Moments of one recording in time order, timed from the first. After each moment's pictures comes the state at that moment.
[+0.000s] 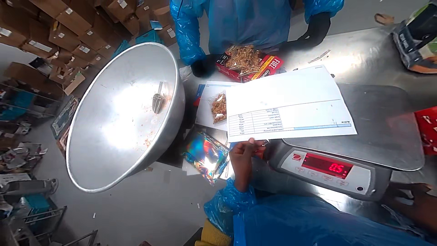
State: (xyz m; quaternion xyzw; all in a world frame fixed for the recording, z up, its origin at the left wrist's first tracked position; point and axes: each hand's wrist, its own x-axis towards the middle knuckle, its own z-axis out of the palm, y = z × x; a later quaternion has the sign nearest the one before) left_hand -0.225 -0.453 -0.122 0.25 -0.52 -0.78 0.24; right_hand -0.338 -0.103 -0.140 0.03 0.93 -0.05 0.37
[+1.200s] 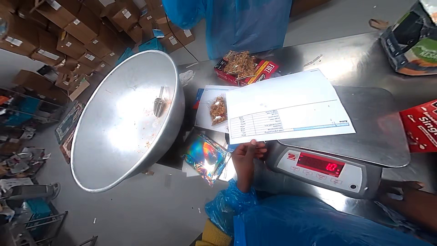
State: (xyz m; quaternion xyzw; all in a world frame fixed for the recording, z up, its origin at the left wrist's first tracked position) left_hand -0.230 -0.438 -0.123 0.27 -0.52 -0.78 0.24; right_hand -0.347 -0.118 -0.129 0.02 0.91 0.00 0.41
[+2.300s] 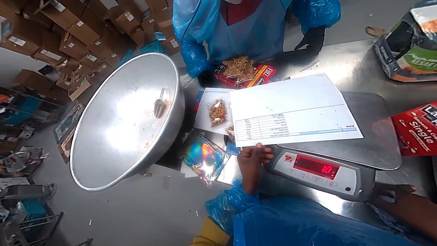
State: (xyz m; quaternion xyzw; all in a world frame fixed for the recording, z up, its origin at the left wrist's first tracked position) left_hand -0.237 -0.419 -0.129 0.29 -0.48 -0.80 0.20; right_hand -0.343 -0.111 -0.139 0.01 0.93 -0.02 0.37
